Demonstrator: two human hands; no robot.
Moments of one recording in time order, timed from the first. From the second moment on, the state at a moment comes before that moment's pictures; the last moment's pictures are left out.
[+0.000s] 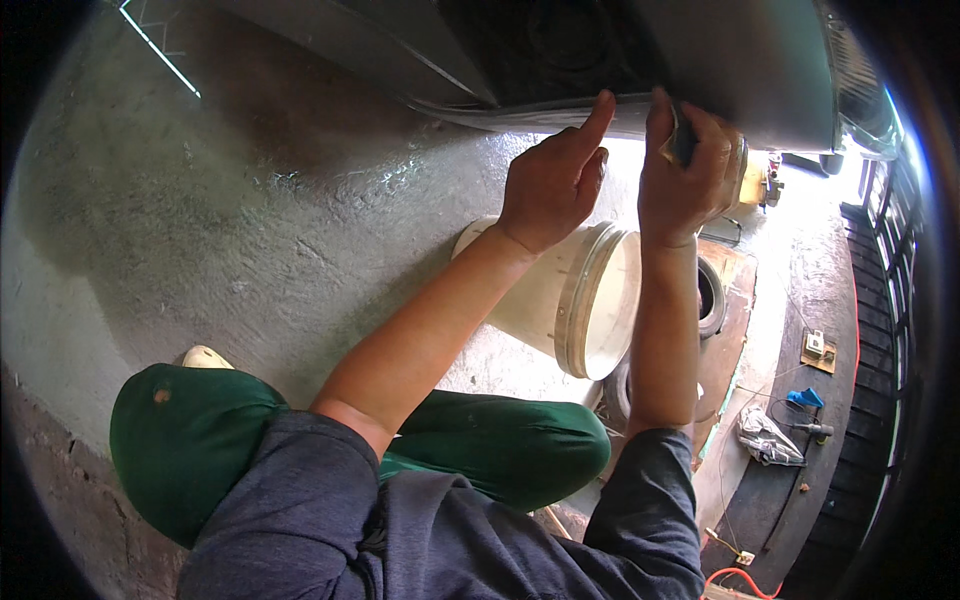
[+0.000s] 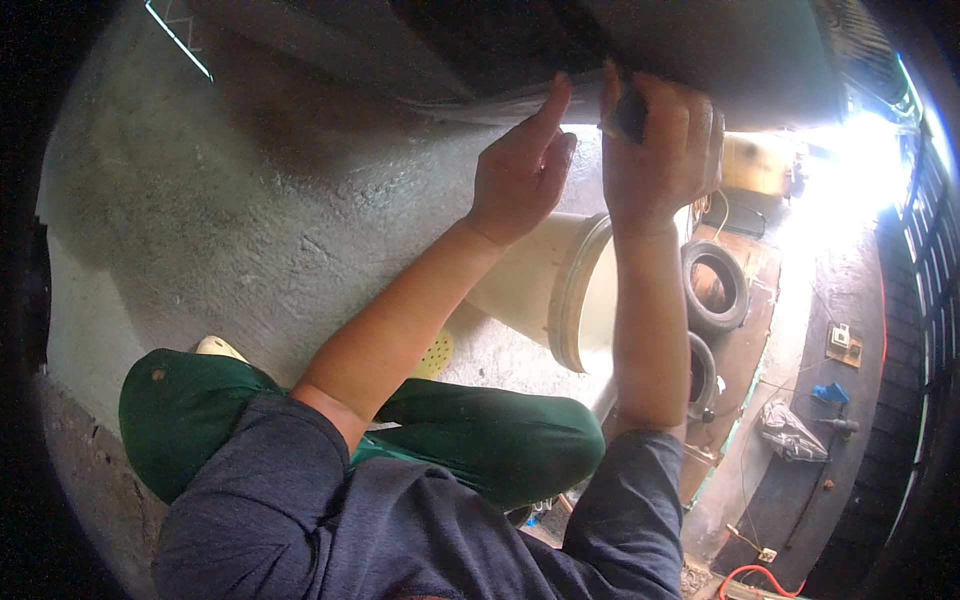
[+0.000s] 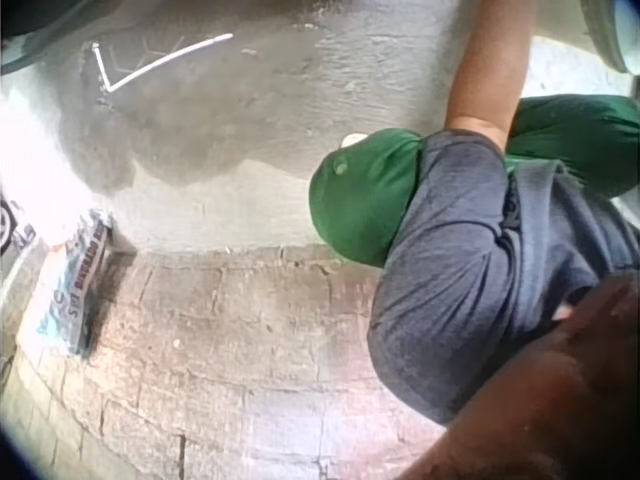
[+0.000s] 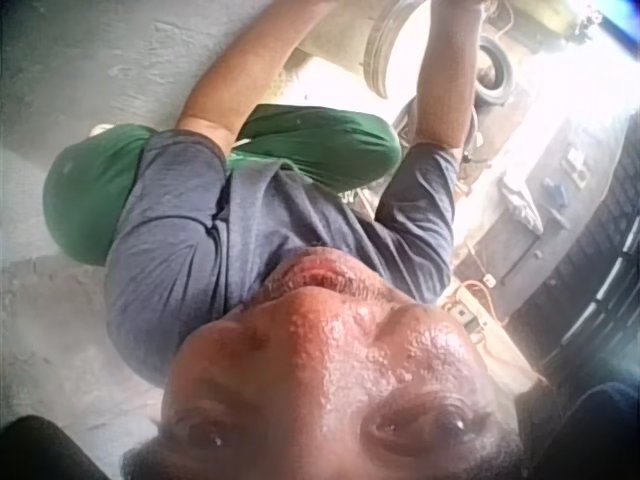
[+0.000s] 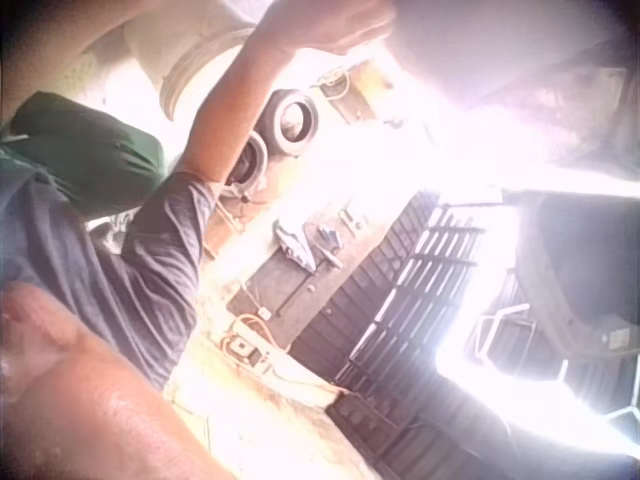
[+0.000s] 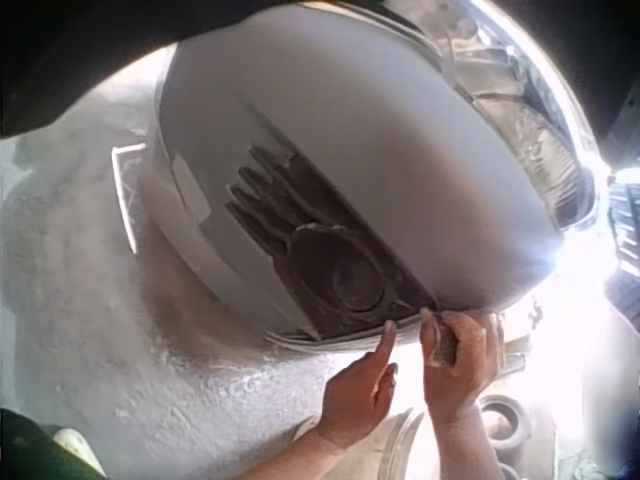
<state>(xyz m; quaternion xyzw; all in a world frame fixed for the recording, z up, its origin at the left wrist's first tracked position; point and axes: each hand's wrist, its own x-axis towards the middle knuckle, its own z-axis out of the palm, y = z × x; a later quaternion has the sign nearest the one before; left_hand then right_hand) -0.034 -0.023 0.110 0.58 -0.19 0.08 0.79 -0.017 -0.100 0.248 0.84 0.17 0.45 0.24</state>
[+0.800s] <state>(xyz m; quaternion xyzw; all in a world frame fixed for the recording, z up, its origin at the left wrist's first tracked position) -0.039 -0.013 0.185 0.39 -0.12 -0.08 0.91 0.023 -0.021 0.314 0.85 0.22 0.23 0.41</state>
